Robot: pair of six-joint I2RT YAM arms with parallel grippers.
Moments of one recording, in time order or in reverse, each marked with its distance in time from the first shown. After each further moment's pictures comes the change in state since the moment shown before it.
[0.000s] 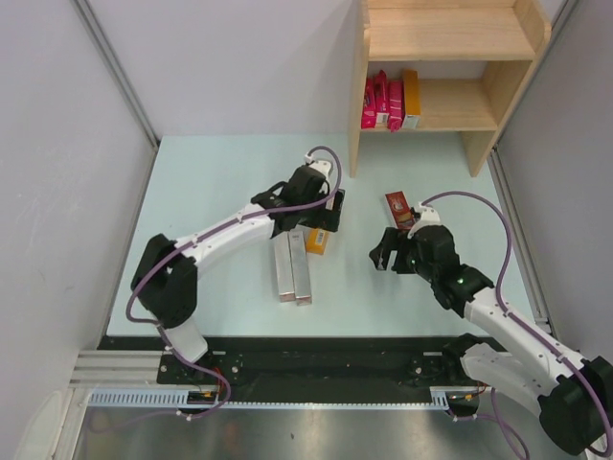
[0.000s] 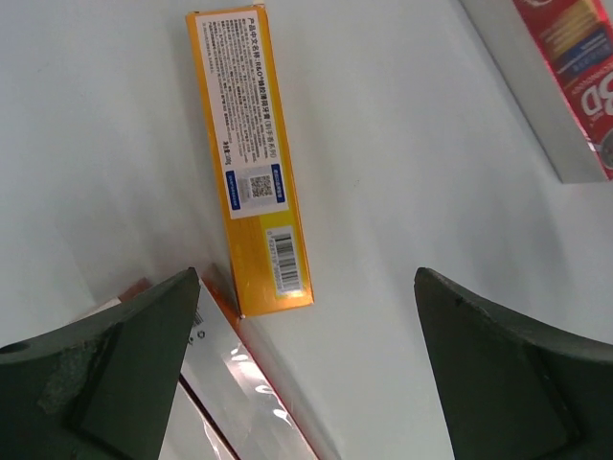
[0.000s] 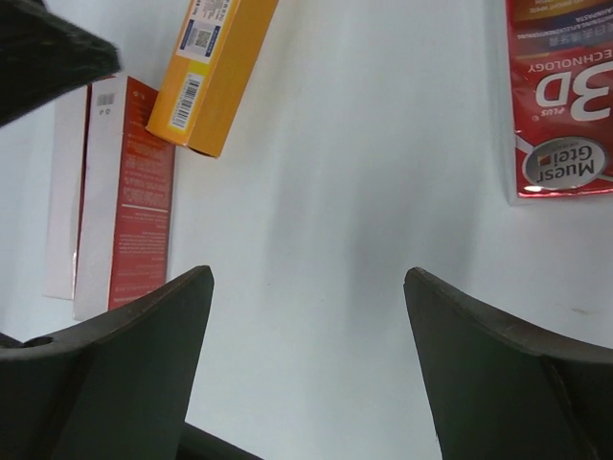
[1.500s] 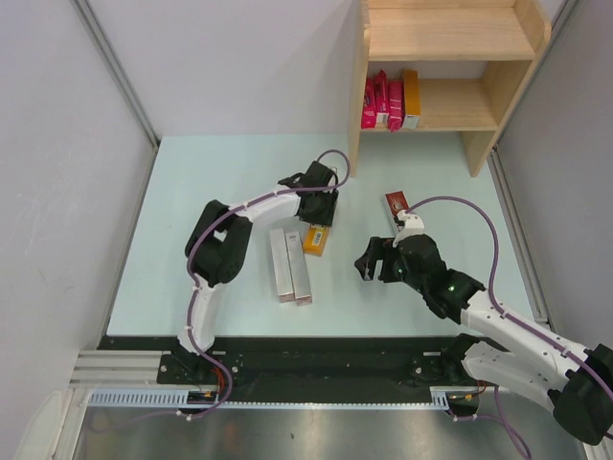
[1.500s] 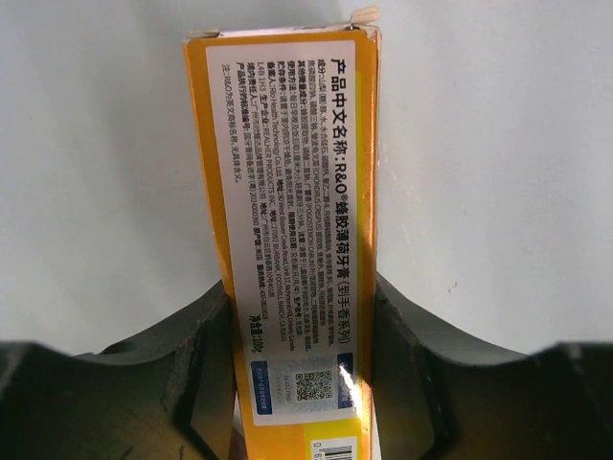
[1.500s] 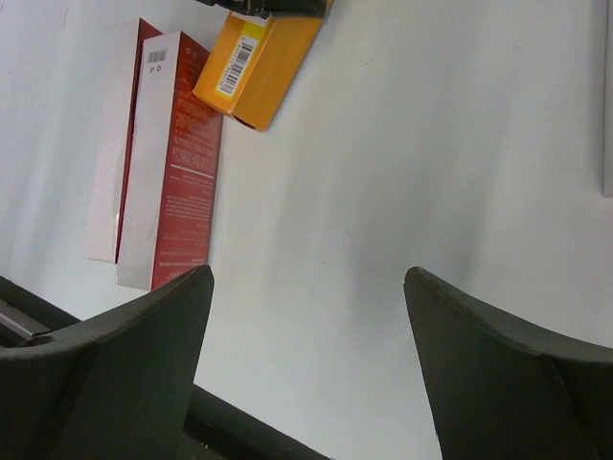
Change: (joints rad) left arm 0.108 0.503 0.335 -0.095 0.109 0.022; right arm 0.196 0.008 -0.006 0.029 0.088 0.071
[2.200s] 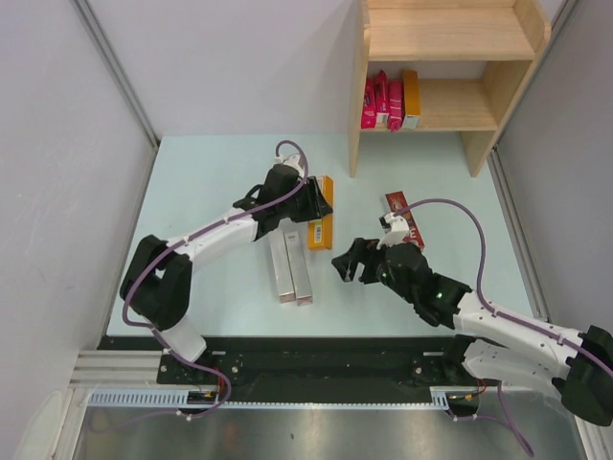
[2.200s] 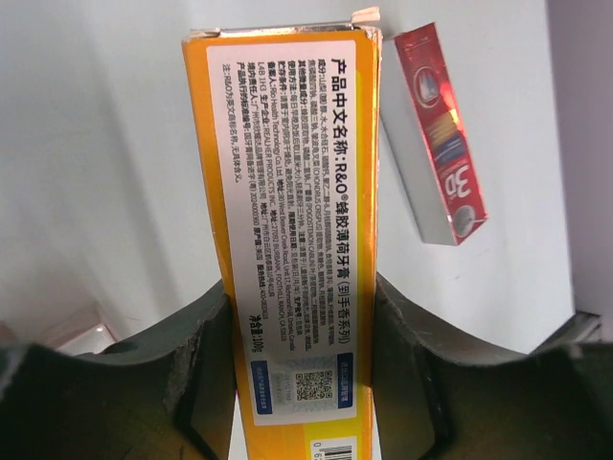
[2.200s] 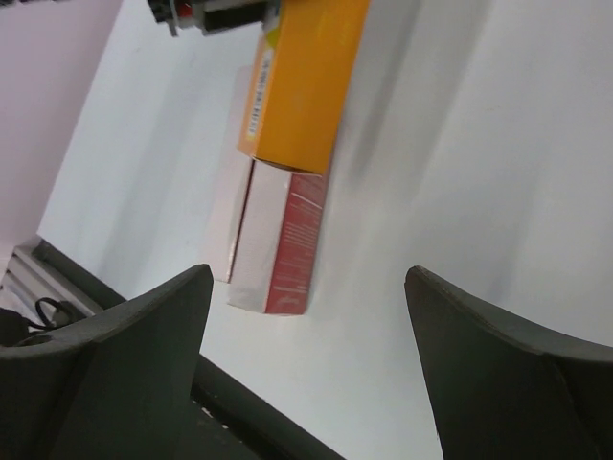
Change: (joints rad) left arm 0.029 -0.504 -0.459 0.356 0.145 -0.317; right arm 0.164 0.036 -0.001 0.186 0.084 0.096
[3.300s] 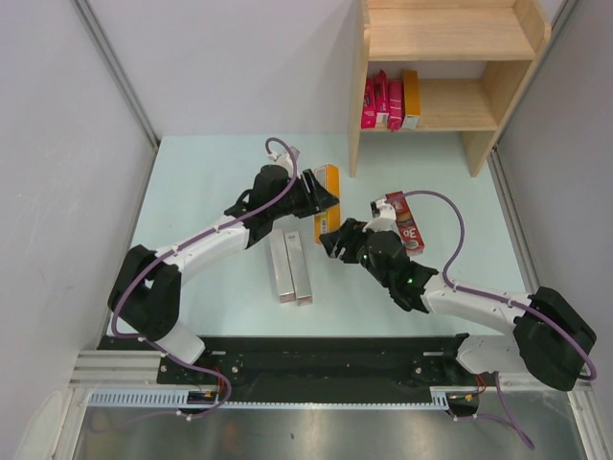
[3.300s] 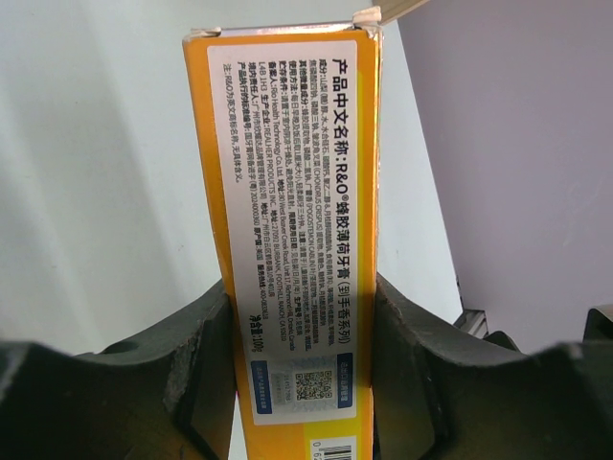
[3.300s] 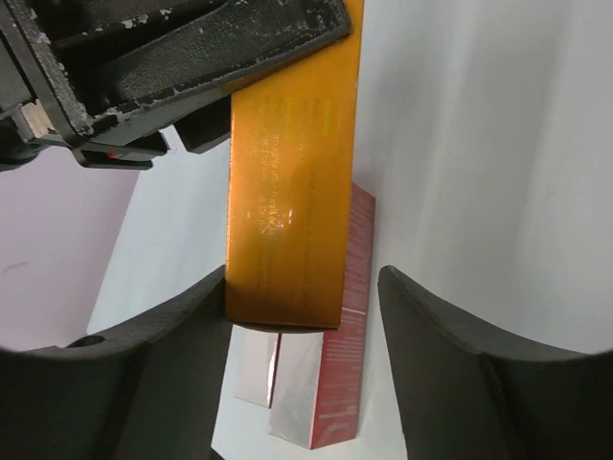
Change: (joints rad) left arm 0.002 -0.110 -0.125 0.237 0.105 -0.155; right arm -0.015 0.307 0.041 0.402 0.081 0.103
